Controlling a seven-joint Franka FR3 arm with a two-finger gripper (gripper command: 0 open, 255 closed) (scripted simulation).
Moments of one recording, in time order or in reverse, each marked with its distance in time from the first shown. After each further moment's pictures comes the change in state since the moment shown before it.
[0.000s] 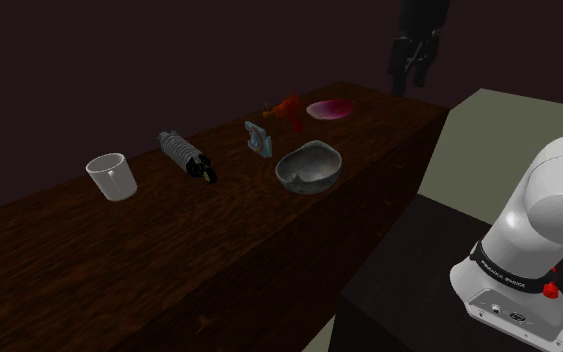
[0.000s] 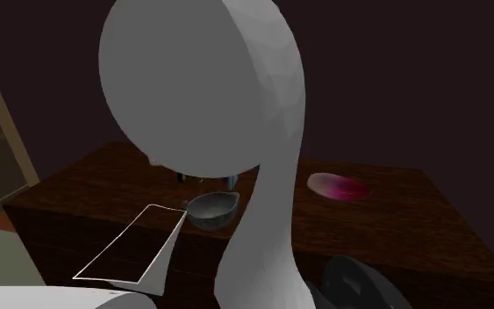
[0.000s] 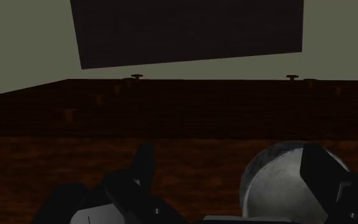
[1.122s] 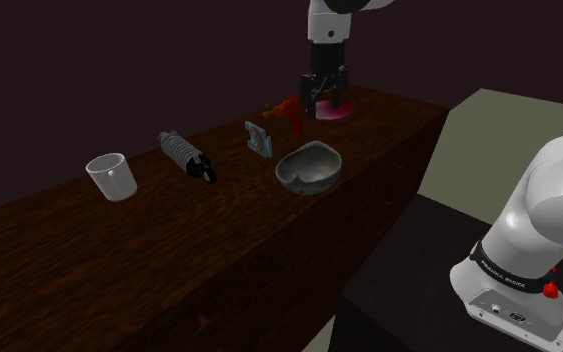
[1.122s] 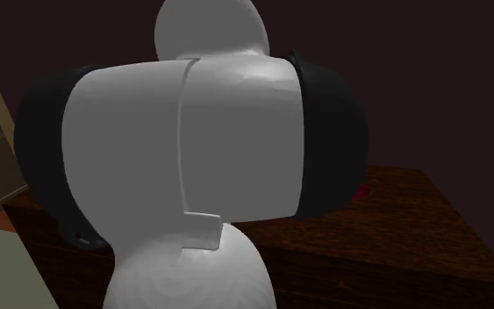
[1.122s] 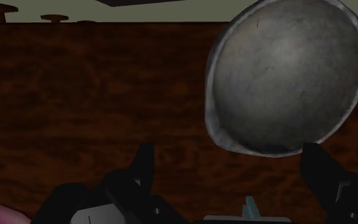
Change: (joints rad) arm 0.026 0.488 0.075 0.182 0.021 0.366 0.077
